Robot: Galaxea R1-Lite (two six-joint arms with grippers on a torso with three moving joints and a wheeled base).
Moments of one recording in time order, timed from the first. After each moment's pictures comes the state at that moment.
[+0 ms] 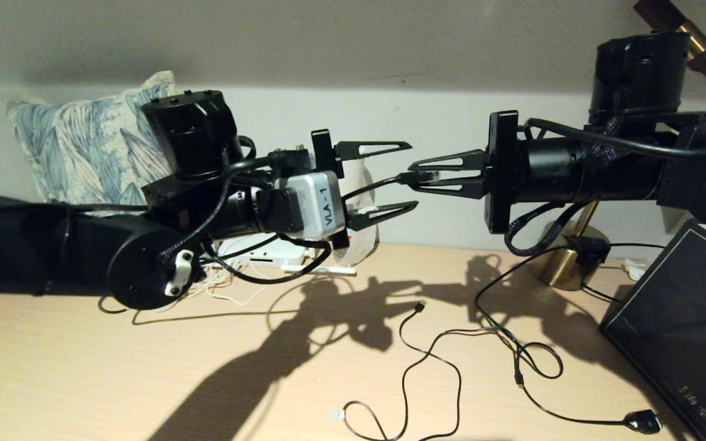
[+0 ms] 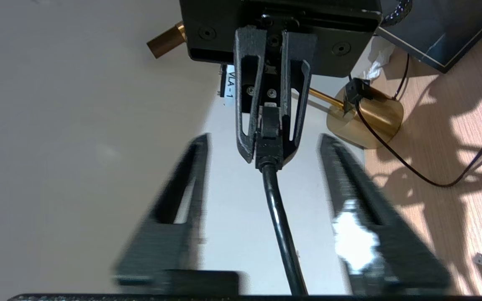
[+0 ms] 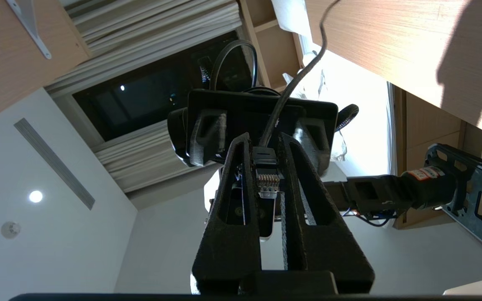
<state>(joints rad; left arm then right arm) -0.56 1.85 -1.23 -0.79 -0.81 1.21 0.45 1.74 -1.41 -0.17 0.86 1.60</state>
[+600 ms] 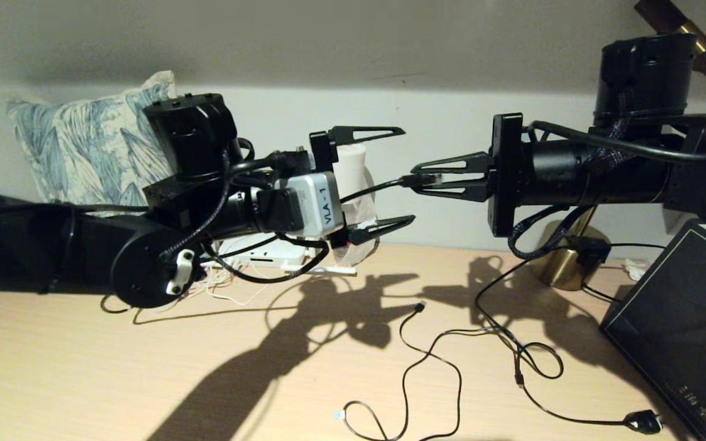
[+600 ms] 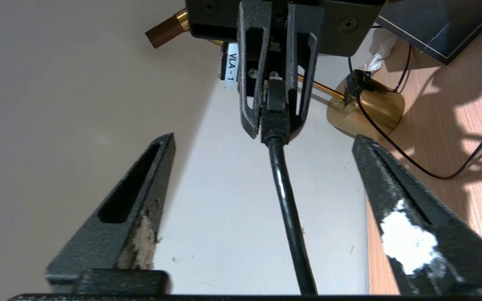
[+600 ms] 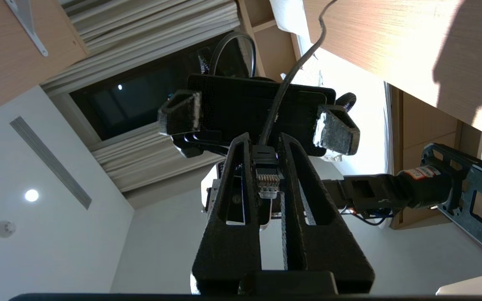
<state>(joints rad) -0.55 1.86 -1.23 -0.79 -0.81 1.21 0.45 1.72 -1.39 -0.17 0.86 1.58</state>
